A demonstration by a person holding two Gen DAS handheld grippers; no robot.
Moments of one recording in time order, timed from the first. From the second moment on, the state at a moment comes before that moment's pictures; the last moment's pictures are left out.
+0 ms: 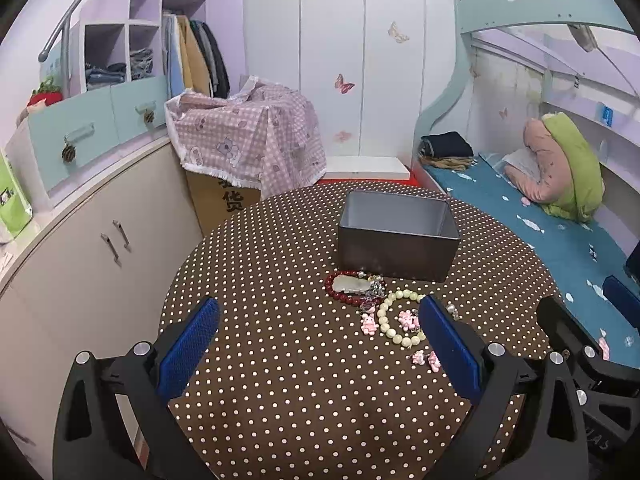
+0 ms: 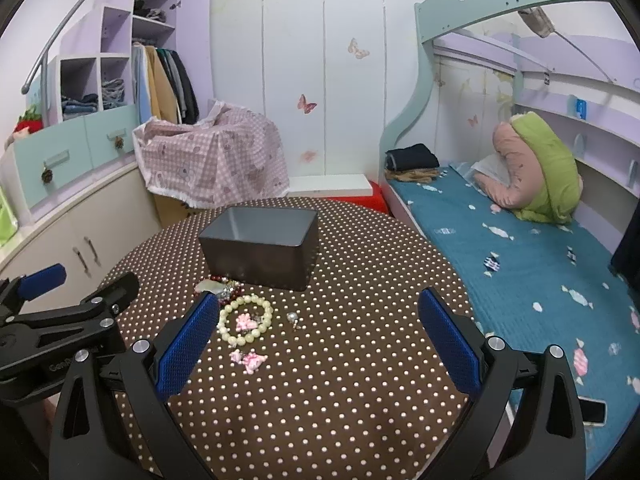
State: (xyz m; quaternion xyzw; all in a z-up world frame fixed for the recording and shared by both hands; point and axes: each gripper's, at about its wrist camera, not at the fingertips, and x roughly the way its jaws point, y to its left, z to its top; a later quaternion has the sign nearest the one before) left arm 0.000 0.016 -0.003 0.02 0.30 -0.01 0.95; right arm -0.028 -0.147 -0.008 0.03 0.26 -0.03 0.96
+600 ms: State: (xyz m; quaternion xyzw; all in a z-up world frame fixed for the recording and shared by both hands) left arm 0.021 0.032 -0.031 0.01 0.35 -0.07 0.94; right arm -0.001 -0.147 -0.038 0.05 0.31 0.03 0.95
